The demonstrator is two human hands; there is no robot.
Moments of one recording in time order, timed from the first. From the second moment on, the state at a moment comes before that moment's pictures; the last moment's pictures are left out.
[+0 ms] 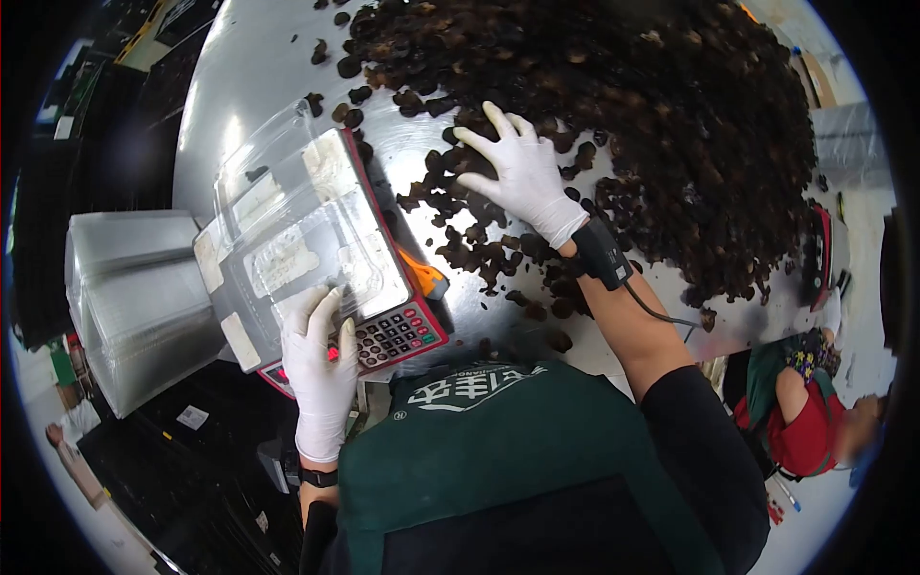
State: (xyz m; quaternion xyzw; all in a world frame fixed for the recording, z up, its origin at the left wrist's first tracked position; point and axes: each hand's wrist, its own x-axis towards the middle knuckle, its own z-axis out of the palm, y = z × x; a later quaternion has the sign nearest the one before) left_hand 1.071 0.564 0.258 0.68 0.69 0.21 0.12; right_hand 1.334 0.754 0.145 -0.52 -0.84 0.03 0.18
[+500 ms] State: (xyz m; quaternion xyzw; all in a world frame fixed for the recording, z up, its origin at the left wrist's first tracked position) left_hand 1.047 0.548 0.274 0.66 0.70 0.26 0.08; right_hand 1.378 0.779 0.189 -0.53 -0.34 0.68 0.36
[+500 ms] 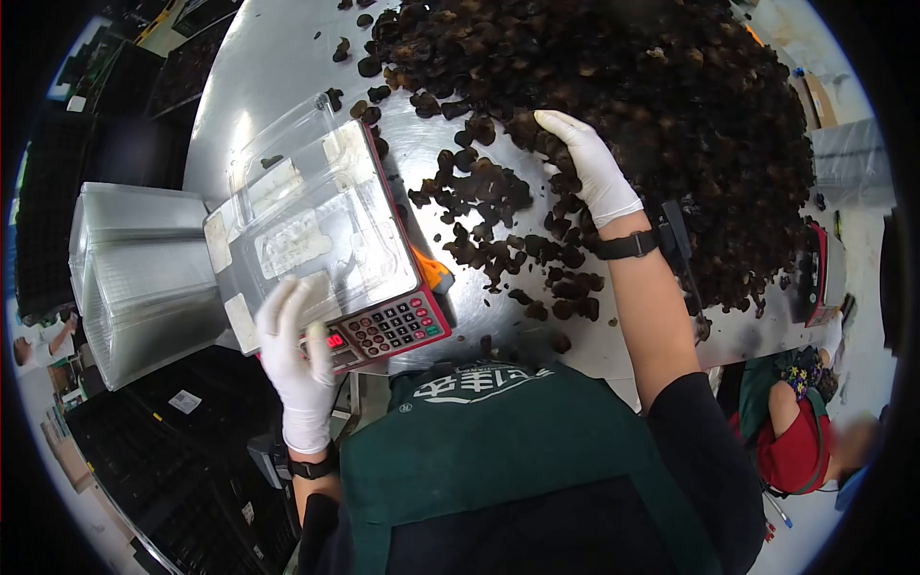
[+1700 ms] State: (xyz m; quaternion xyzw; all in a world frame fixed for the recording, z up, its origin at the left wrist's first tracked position) left_hand 1.037 0.567 0.247 0.60 0.70 0.38 0.11; right_hand 1.181 0.682 0.256 -0.16 -0.87 0.34 0.32
